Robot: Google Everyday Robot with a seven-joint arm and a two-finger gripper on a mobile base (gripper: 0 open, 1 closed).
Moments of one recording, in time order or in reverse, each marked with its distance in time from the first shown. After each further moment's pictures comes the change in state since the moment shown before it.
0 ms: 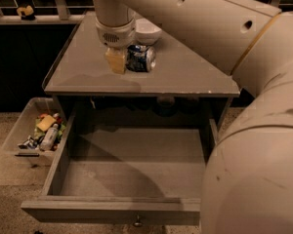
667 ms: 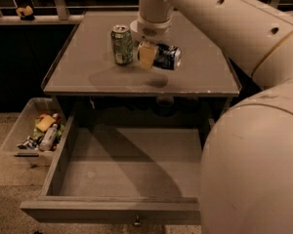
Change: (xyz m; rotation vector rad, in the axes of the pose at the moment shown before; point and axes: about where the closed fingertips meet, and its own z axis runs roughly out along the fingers) arm 0.058 -0.063 0.028 -0.018 -0.063 0.076
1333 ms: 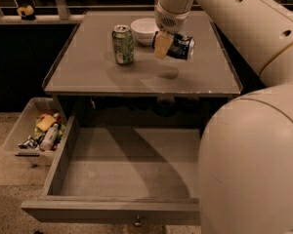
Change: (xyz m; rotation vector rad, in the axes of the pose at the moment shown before) arm 0.030 -0.055 -0.012 0.063 -0.064 0.004
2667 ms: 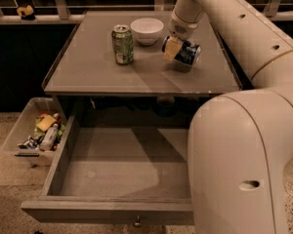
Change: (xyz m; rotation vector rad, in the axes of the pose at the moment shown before) arm 0.033 -0.044 0.048 -0.017 -0.051 0.100
